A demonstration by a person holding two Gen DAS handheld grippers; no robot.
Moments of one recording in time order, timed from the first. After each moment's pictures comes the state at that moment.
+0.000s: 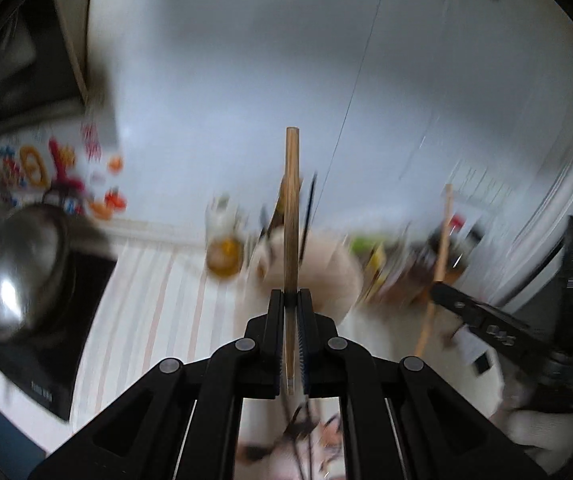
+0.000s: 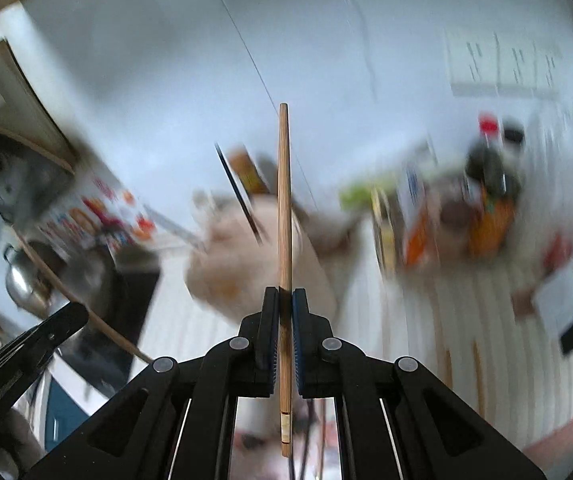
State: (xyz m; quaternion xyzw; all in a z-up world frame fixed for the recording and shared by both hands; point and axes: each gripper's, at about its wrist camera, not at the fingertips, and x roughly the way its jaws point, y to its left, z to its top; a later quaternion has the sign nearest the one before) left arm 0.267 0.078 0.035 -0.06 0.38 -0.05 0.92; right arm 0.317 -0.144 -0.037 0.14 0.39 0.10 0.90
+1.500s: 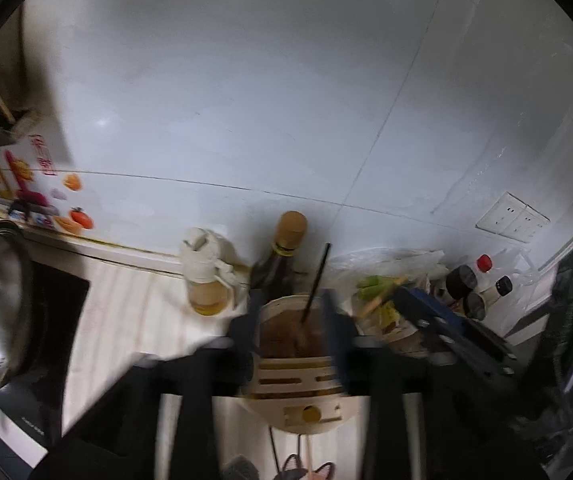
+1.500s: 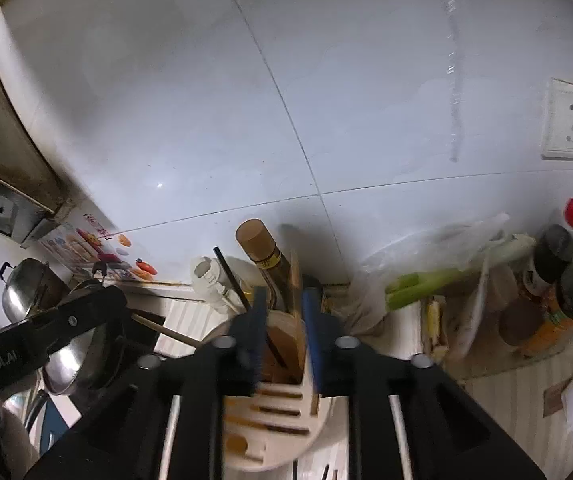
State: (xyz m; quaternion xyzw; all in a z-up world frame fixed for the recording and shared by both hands) left arm 0.389 0.077 0.015 -0.08 0.44 -0.04 0.90; right arm 0.429 -0.123 -0.071 0.14 0.39 0.13 0.90
